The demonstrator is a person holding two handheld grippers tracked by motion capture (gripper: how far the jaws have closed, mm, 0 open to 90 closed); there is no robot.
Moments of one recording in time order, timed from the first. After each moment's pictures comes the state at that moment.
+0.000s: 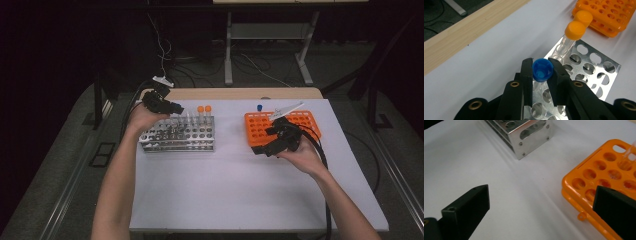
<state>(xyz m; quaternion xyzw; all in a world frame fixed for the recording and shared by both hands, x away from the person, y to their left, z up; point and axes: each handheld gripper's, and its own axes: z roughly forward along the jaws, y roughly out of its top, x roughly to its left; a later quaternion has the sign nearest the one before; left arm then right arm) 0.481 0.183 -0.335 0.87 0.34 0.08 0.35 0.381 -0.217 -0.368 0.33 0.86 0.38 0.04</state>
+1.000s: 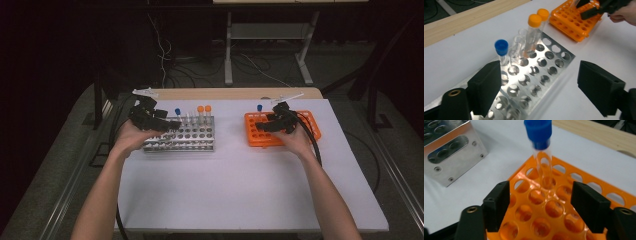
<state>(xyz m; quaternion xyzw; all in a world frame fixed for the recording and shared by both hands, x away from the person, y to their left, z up) 0.407 0.202 -0.323 0.83 0.36 0.07 0.41 0.457 -0.234 -0.402 0.41 0.82 0.39 0.12</state>
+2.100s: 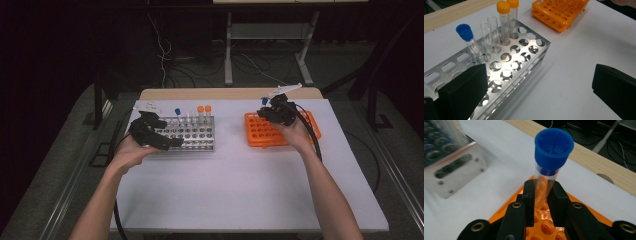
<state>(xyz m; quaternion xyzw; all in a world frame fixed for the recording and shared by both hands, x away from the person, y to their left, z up) 0.367 0.189 -0.323 0.84 0.33 0.07 0.42 0.452 -0.221 -0.364 0.38 0.82 0.38 0.18</state>
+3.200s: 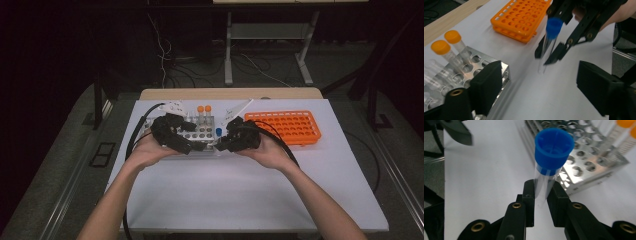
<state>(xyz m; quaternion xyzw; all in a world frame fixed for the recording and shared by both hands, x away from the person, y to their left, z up) 0.352 0.126 -0.299 0.88 0.21 0.04 0.42 0.365 -0.099 -0.333 0.18 0.91 0.36 0.03</state>
